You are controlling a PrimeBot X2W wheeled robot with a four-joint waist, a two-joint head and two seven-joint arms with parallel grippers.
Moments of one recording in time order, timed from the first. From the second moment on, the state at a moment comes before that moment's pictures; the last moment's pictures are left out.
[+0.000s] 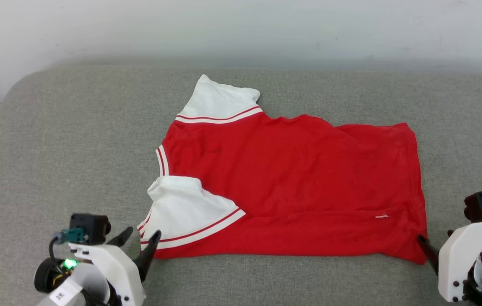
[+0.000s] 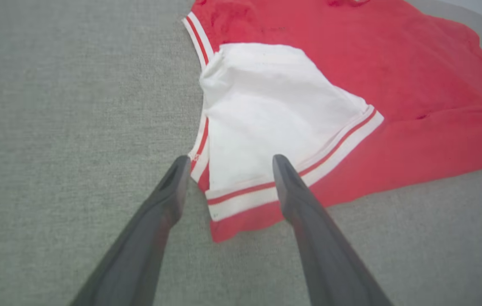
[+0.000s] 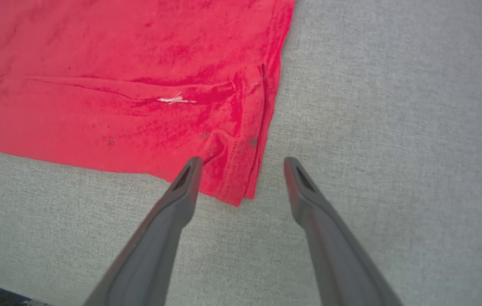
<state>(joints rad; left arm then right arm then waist) -0.25 0.64 -0.65 0.15 -0.92 0.13 0.05 -0.05 -0.25 -0.07 -0.09 0.27 0.13 0.81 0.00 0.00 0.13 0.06</state>
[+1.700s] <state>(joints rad) -0.21 0.70 -0.67 -0.14 -0.90 0.28 0.15 -0.06 -0.16 -0.17 -0.01 0.13 0.13 0.85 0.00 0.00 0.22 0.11</state>
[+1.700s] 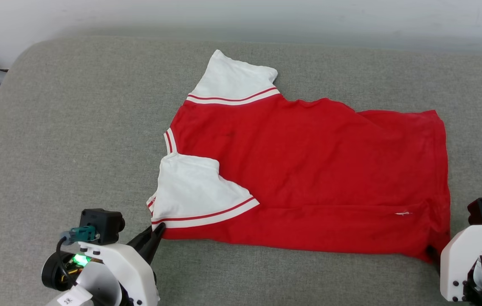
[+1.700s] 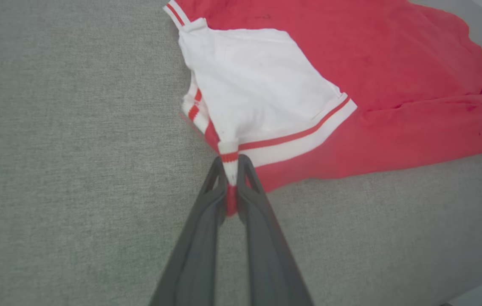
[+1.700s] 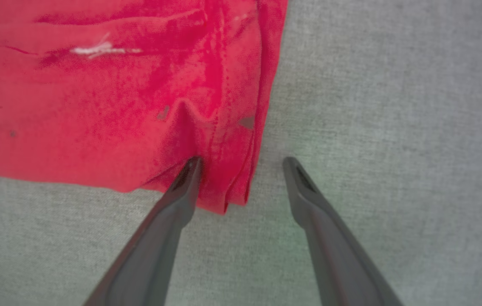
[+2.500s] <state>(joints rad) -0.16 0.71 -0.71 -0.08 -0.92 0.27 0.18 -0.05 -0.16 -0.23 0.06 0.16 0.13 0.83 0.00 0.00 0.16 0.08</state>
